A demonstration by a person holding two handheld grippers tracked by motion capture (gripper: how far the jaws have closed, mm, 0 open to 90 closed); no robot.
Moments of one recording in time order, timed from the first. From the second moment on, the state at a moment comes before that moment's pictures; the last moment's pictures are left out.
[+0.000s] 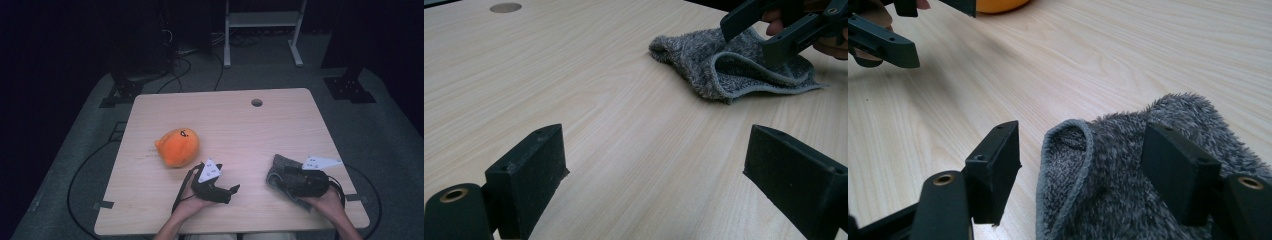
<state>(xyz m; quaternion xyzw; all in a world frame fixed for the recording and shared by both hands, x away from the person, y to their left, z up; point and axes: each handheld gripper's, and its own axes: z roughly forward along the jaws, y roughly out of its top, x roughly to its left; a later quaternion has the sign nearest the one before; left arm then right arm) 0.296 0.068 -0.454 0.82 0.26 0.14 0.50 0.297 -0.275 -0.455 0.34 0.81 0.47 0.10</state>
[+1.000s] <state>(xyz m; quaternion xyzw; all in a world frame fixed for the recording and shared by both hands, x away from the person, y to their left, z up) 0.316 0.133 -0.407 0.76 0.29 0.23 0.53 0.295 -0.278 -0.453 0.35 0.80 0.48 0.10</state>
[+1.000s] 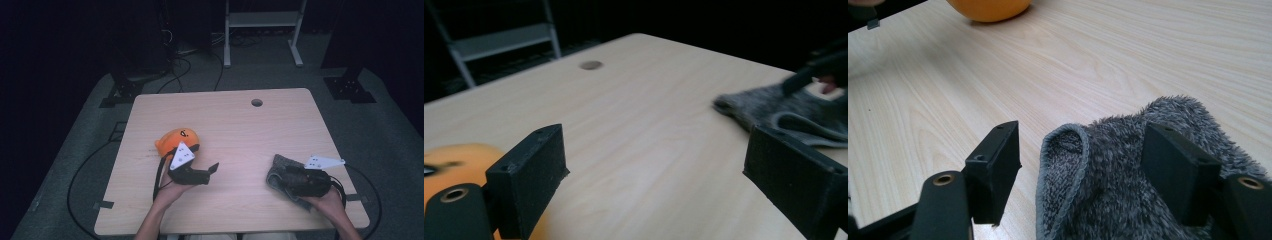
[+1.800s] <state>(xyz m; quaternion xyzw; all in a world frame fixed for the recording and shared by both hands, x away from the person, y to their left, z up) 0.346 0.218 -0.411 0.71 0.38 0.30 0.51 0.294 -0.277 -0.453 0.35 0.80 0.48 0.10</state>
